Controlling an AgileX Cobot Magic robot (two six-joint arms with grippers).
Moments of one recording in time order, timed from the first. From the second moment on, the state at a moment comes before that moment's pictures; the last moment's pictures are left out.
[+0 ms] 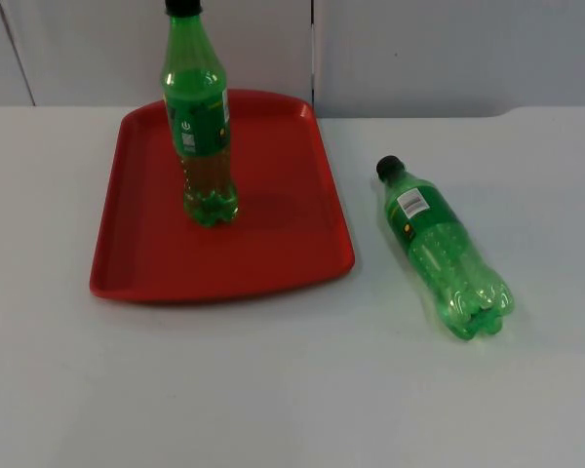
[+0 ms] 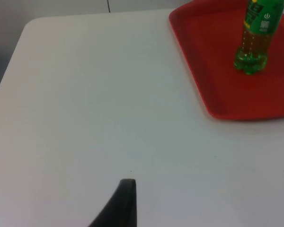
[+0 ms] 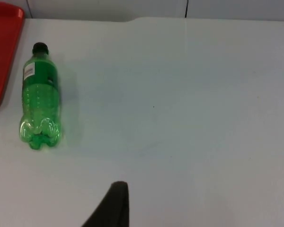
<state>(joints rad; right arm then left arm) 0.06 0.02 -0.53 -0.06 1.07 -0.01 -0.03 0.00 -0.50 0.00 1.08 0.03</state>
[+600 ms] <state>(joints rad) 0.06 0.96 -0.97 0.00 0.87 -0.02 -0.03 0.00 -0.50 0.00 1.08 0.03</state>
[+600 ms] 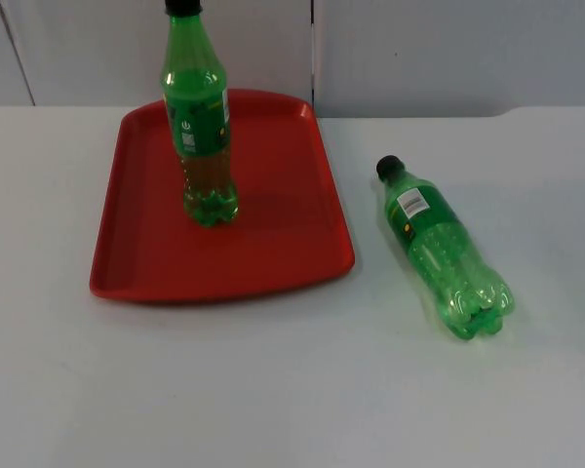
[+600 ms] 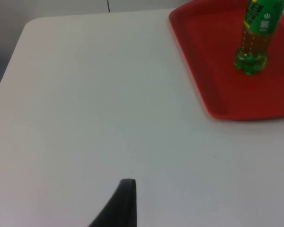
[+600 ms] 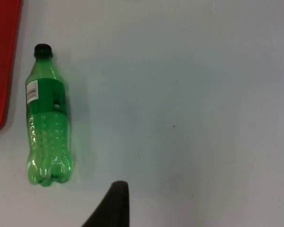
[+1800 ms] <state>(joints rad) 0.39 2.35 -2.24 0.01 1.21 0.05 -0.03 0.00 -0.50 0.00 1.08 0.03</state>
